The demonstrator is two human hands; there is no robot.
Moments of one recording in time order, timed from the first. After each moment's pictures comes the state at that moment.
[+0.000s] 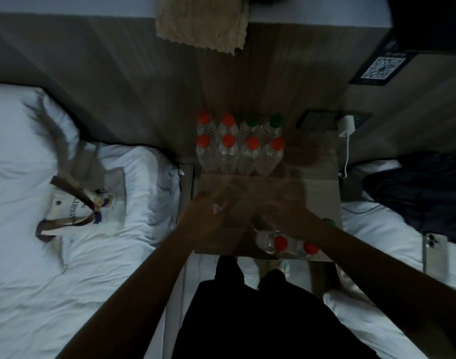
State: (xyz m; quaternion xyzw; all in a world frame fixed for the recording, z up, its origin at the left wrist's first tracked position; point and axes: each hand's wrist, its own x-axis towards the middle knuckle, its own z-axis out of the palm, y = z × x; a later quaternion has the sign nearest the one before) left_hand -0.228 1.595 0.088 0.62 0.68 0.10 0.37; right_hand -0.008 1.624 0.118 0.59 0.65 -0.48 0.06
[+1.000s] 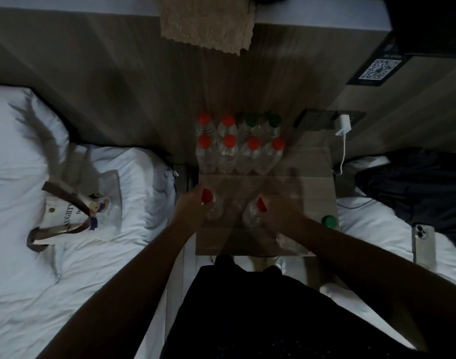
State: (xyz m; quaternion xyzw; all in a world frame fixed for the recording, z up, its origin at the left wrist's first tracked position) left_hand -0.268 1.608 0.044 0.60 0.70 0.14 0.35; right_hand -0.036 1.628 0.075 0.59 0.73 -0.33 0.11
